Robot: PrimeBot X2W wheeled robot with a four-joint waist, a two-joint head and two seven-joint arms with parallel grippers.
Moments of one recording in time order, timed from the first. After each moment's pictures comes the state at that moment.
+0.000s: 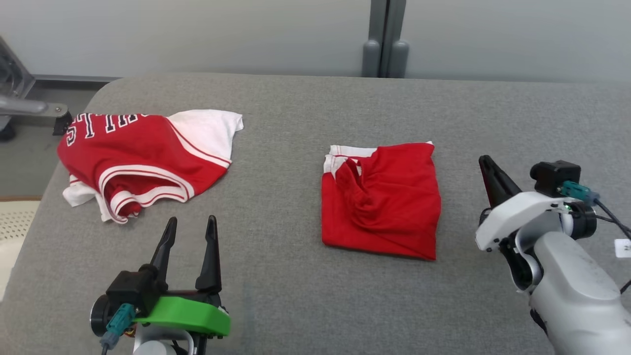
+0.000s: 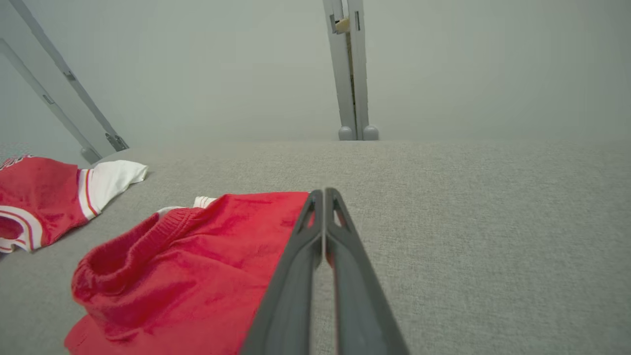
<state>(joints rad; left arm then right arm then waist) -0.07 0.05 -0.14 0.20 -0.29 -0.08 -0.26 -0.51 -0.27 0.31 0.71 0.54 0.13 -0.23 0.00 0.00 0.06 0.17</state>
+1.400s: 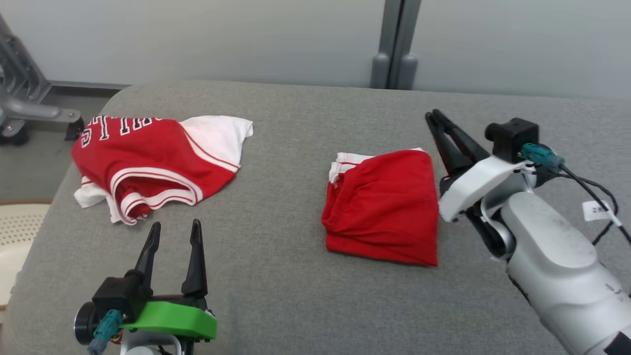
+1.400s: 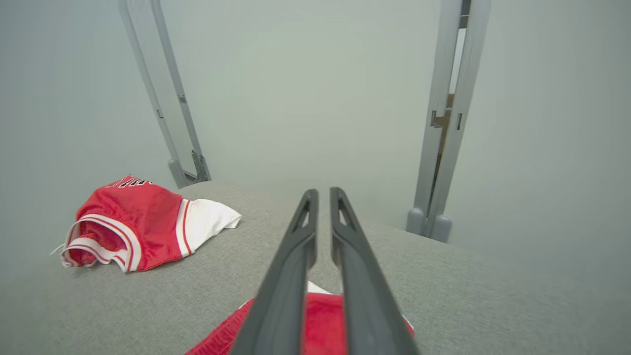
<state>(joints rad) -0.05 0.05 -0.09 0.19 -0.26 -0.08 -0.26 -0.66 -0.26 0.52 0.63 0.54 0.13 -0.26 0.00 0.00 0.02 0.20</state>
